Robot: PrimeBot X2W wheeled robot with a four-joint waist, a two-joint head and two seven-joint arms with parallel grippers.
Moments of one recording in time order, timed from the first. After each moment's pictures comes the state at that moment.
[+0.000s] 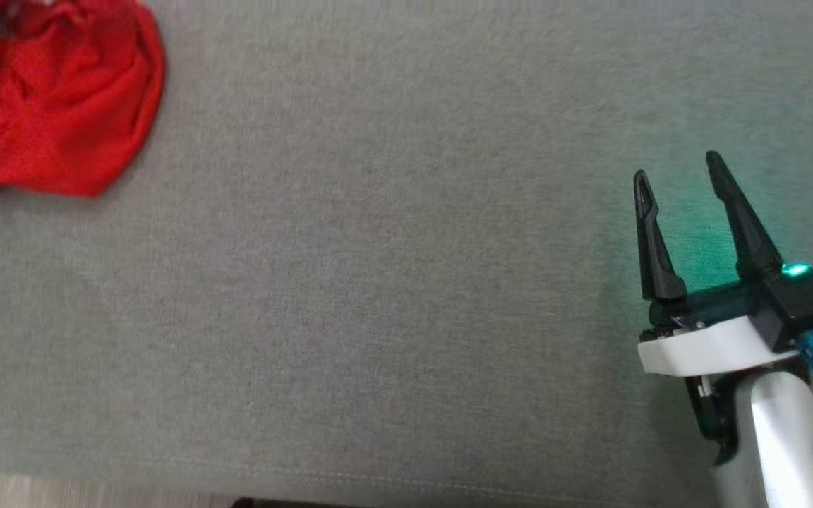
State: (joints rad) left arm -1.16 0.56 -0.17 1.03 -0.23 -0.03 -0.07; right arm -0.13 -0.05 0.06 -0.10 -0.08 0.13 -0.10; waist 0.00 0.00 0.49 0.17
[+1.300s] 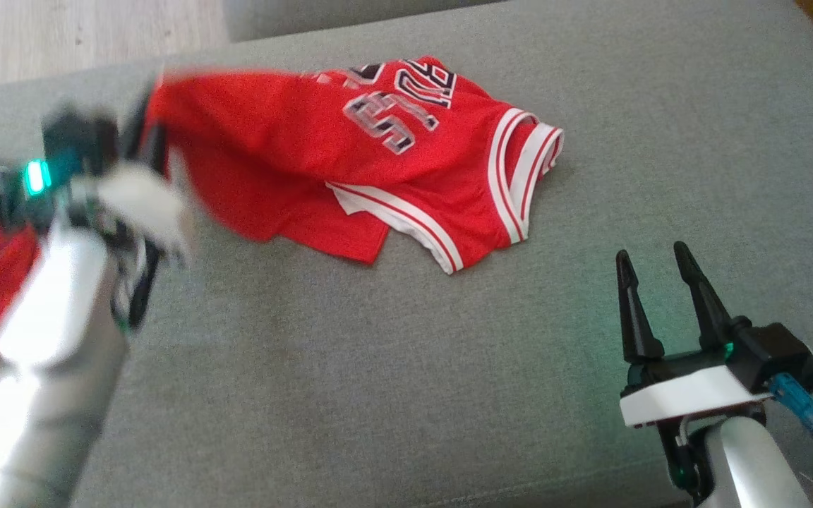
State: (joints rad) left arm -0.76 0.35 -0.52 0.64 -0.47 0.01 -0.01; right arm -0.08 -0.05 0.08 0.21 0.11 0.13 -0.25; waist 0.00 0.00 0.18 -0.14
